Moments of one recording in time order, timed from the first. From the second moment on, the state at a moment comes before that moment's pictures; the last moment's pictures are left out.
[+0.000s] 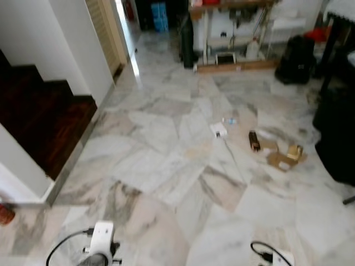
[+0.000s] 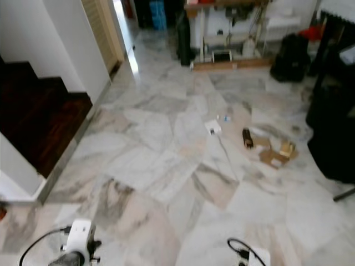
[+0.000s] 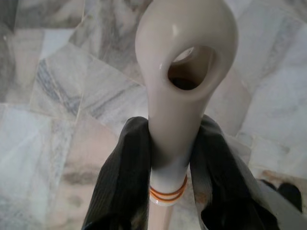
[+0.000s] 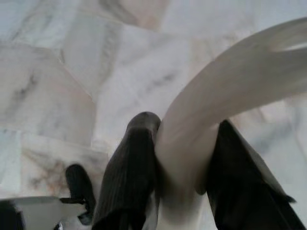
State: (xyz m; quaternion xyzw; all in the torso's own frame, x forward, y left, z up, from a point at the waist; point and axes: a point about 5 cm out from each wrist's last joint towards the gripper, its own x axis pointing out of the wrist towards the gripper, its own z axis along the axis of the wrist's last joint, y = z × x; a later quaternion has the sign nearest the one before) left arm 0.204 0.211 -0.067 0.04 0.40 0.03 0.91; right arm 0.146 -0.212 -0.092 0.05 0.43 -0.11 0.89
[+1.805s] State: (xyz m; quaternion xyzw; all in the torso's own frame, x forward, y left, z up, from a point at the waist) left arm 0.188 0.207 -0.077 0.02 0.43 0.04 0.90; right arm 0.157 -0.206 -0.089 0.02 0.43 -0.07 0.90
